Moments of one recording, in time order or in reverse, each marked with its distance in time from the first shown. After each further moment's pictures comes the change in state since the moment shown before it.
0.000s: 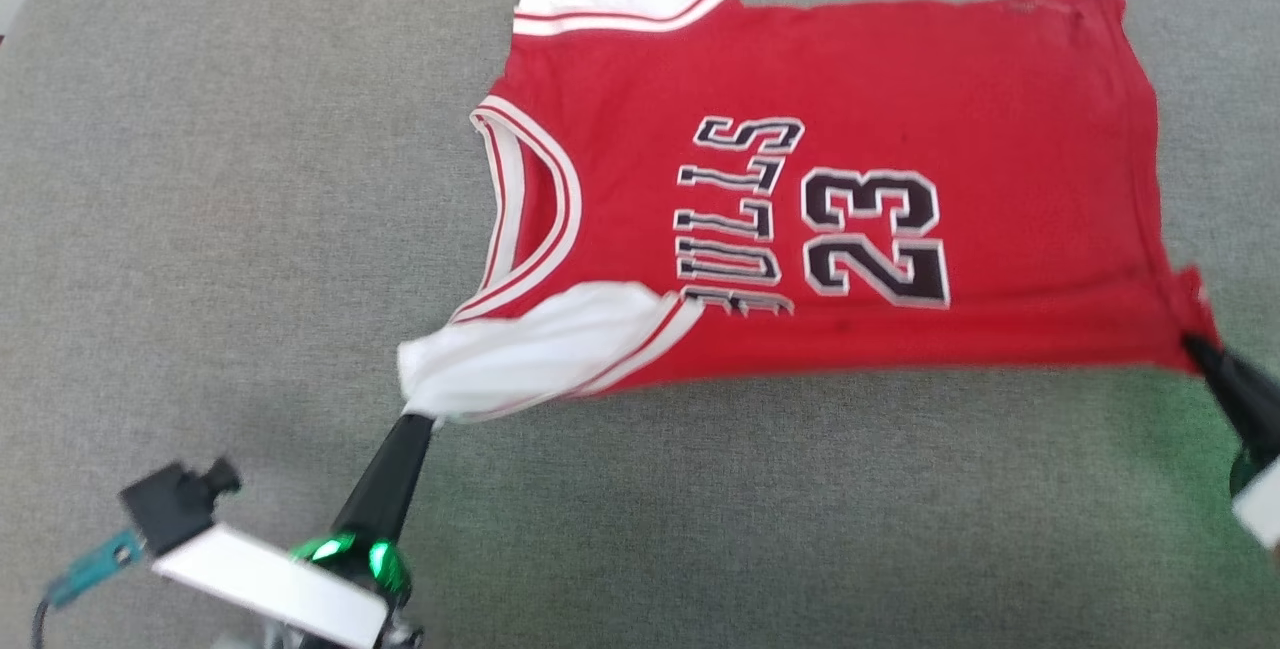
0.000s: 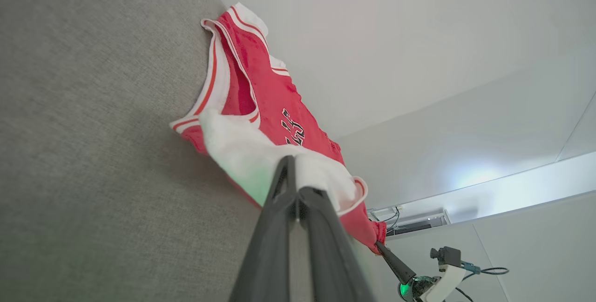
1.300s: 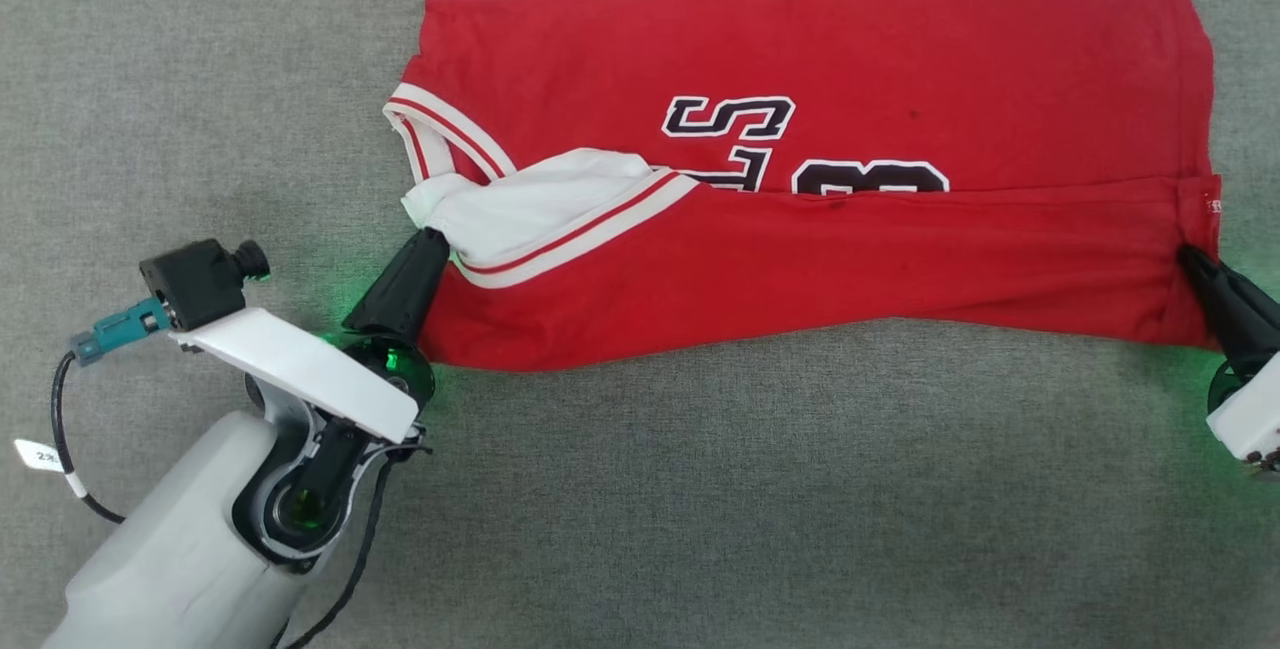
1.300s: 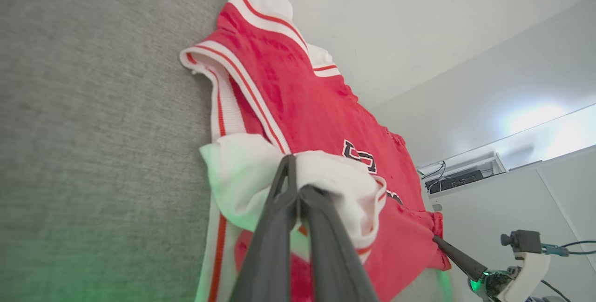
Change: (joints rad) left arm -0.421 -0.003 -0.146 0.315 0.074 0.000 0.051; right arm -0.097 0.190 -0.143 -0.100 -0.196 -0.003 0.154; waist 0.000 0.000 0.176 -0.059
